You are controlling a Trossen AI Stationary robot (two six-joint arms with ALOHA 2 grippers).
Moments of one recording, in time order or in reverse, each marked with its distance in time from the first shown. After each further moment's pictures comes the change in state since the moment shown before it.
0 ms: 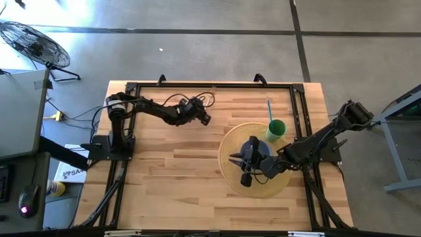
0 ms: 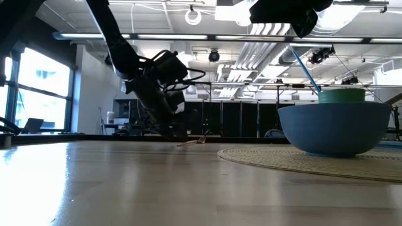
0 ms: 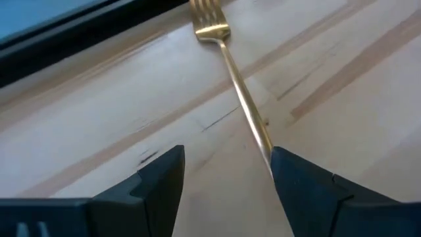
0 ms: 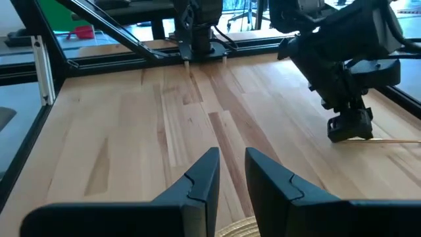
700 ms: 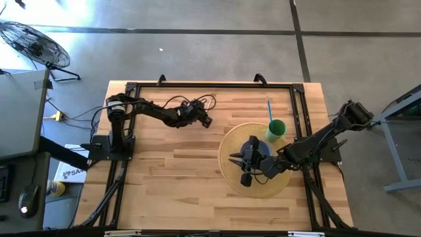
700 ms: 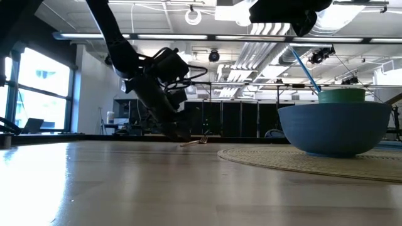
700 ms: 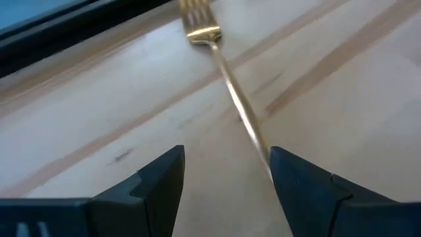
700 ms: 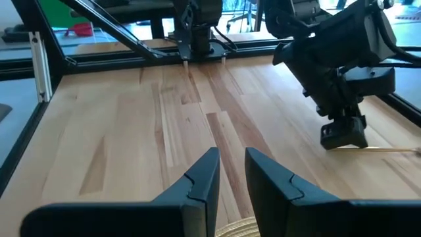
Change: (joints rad) left arm -0.034 0.005 -0.003 0.031 0.004 0.001; right arm 0.000 0.000 0.000 0.002 0.004 -0.024
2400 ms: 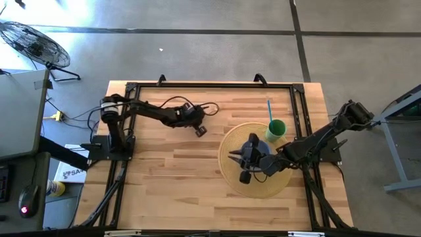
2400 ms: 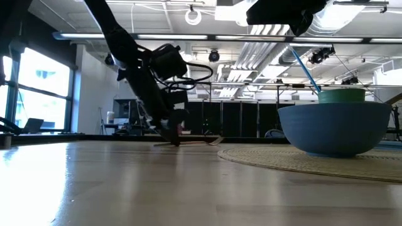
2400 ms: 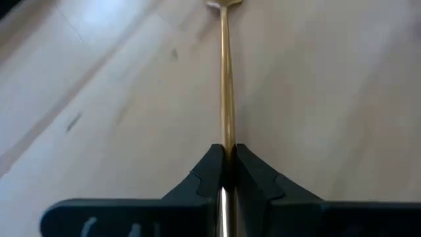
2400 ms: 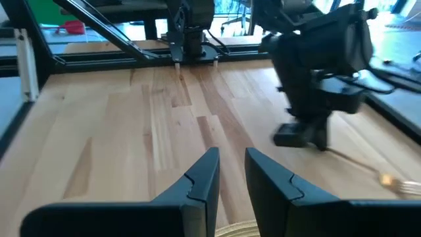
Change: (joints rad) left arm -0.030 -0.063 0.002 -0.252 0.188 0.188; right arm -0.025 -0.003 0.001 0.005 0.007 -0.041
